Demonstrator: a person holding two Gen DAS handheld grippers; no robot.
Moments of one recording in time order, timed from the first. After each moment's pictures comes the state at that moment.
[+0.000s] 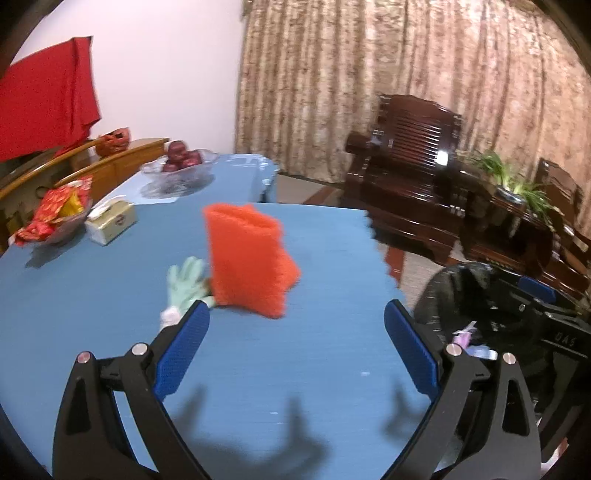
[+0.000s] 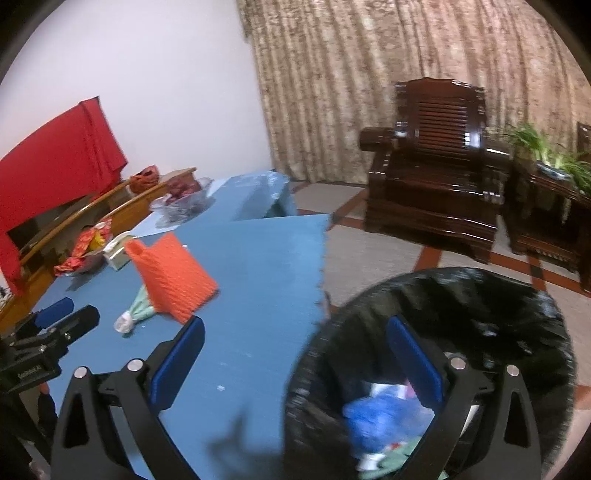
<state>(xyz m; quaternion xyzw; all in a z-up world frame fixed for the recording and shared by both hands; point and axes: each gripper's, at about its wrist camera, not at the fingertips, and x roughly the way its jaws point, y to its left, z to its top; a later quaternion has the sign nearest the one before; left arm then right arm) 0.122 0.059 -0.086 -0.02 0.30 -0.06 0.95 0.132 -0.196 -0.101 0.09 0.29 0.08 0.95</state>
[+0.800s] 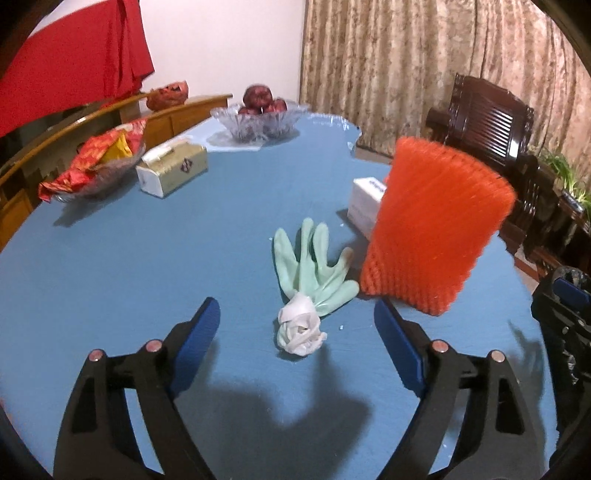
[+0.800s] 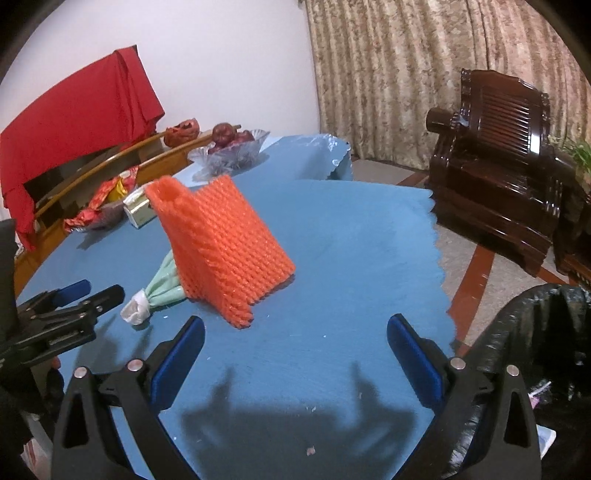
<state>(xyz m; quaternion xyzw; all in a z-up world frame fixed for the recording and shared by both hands) 0.203 0.171 -0.159 -0.03 0.36 0.05 0.93 0.215 -0.079 -0.156 0.04 0.34 0.15 0.93</state>
